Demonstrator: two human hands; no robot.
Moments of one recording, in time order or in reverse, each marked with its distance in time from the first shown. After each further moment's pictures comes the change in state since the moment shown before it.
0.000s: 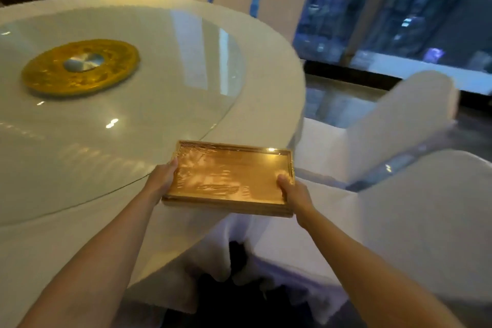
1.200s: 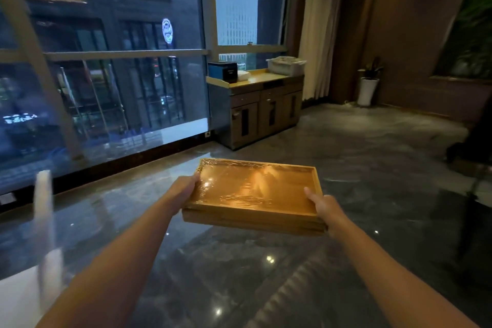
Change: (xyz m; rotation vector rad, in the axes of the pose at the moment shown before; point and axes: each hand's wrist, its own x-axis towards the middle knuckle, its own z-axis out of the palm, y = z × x) left_hand -0.467 0.325 0.757 0.287 -0.857 0.659; right_hand -0.234 0.214 -0.810 0.465 0.959 0.036
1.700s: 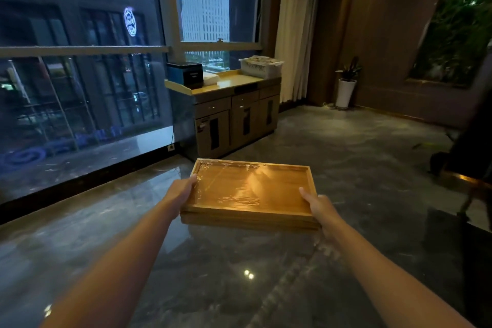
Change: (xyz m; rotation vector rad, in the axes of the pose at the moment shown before) left_hand 0.366 0.186 0.188 -0.070 -0.013 -0.043; right_hand 0.406 -0.119 -0.078 -0.021 0.087 0.026
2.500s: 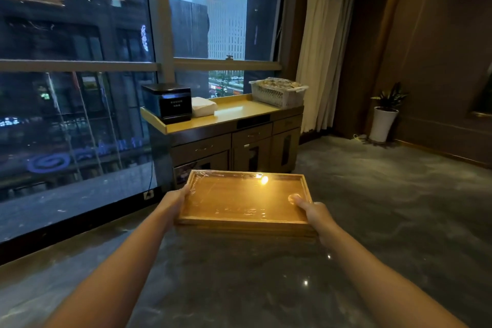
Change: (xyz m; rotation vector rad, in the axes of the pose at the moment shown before) left_hand 0.663 0.268 0.236 -0.159 0.050 -0.058; right_hand 0.755 -0.230 0.036 -0.002 -0.135 -0.026
